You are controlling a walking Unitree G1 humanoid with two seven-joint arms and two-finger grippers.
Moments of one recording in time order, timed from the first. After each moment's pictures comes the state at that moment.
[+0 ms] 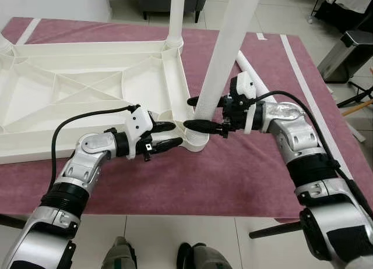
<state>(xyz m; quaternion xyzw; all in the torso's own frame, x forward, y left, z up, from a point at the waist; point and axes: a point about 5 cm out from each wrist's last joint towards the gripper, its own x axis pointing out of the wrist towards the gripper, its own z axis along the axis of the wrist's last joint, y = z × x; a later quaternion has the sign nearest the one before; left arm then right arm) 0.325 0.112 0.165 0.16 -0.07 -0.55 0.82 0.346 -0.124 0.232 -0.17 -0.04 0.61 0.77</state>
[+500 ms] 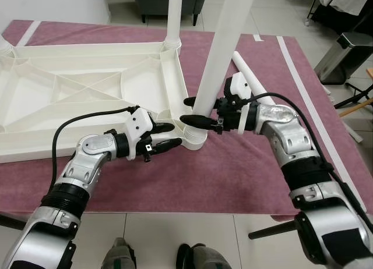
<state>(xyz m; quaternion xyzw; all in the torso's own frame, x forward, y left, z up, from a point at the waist) 0.324 0.111 0.160 0.16 -0.05 -0.55 0.82 0.344 -0.119 0.221 -0.16 -0.06 0.55 0.82</state>
